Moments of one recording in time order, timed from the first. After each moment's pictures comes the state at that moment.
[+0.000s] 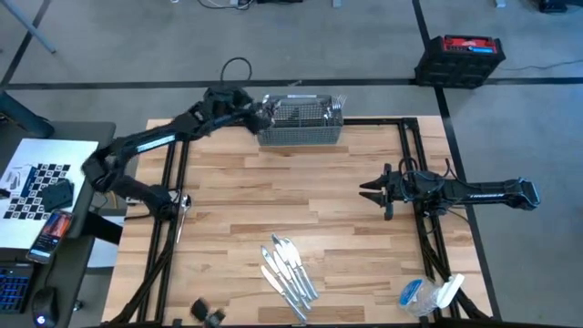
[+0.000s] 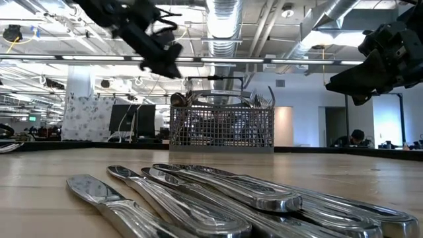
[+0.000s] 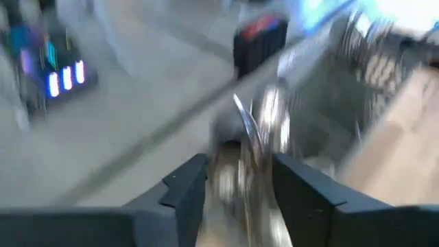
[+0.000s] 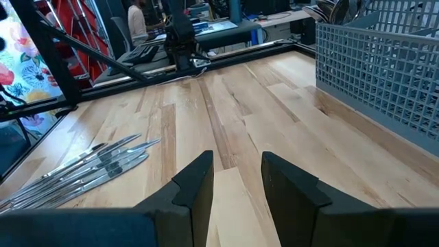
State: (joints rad) left arm 0.68 1.32 1.03 -0.20 -0.17 -0.02; right arm -0.03 0.20 0.01 0.03 0.10 0.19
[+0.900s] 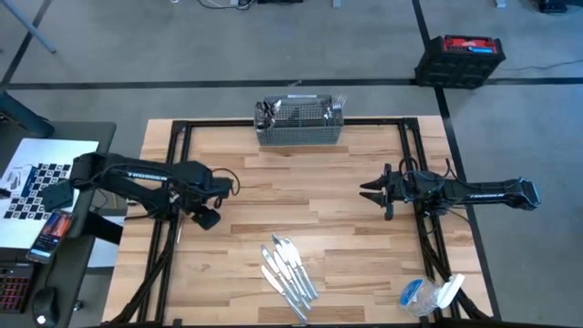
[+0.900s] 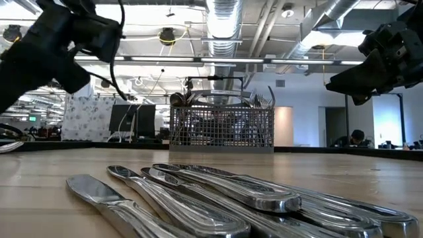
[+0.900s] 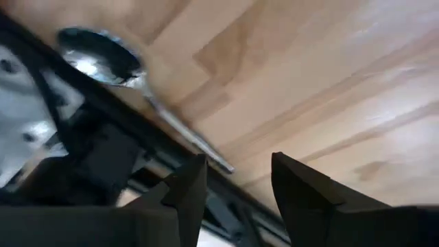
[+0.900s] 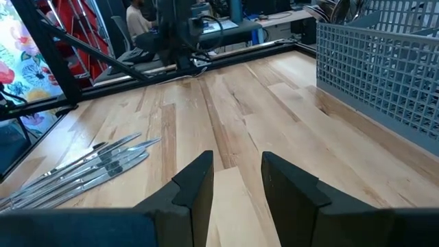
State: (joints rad) left arm 0.07 1.27 0.75 -1.33 0.21 -0.76; right arm -0.03 0.20 0.01 0.02 0.10 0.19
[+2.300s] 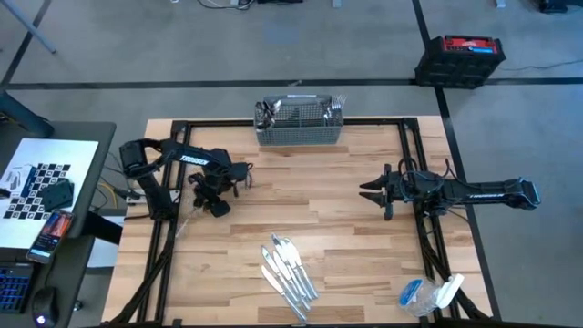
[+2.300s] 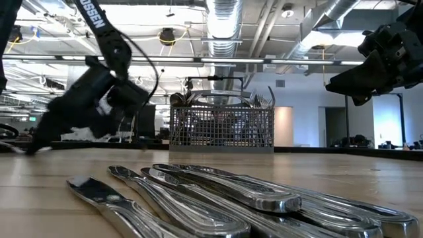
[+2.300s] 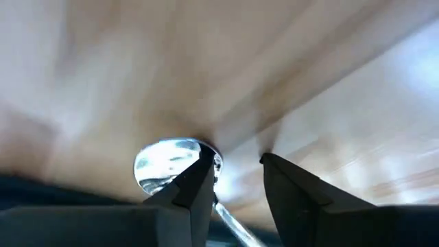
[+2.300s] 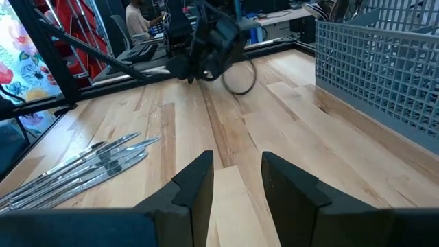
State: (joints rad) left arm 0.40 1.72 0.81 -1.08 0.14 -0.25; right arm -0.03 0.20 0.01 0.03 0.10 0.19
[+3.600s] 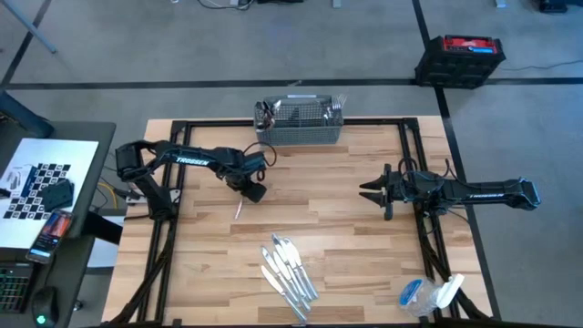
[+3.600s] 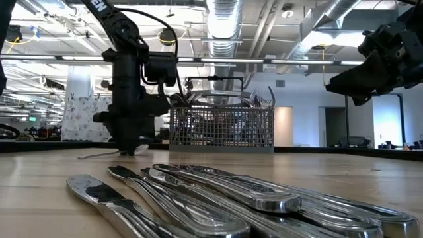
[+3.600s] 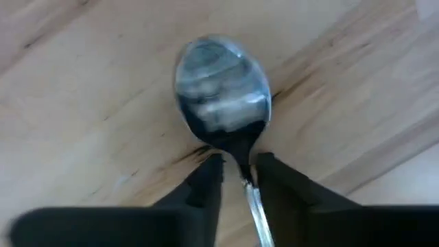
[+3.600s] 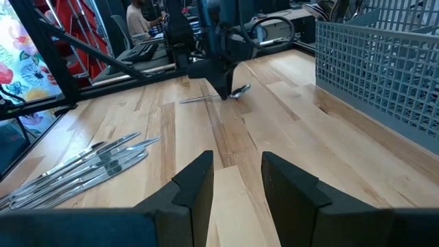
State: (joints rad) left arm 0.32 1.68 0.90 -0.66 0.01 -0.64; right arm -0.03 0.20 0.01 0.03 0.10 0.19
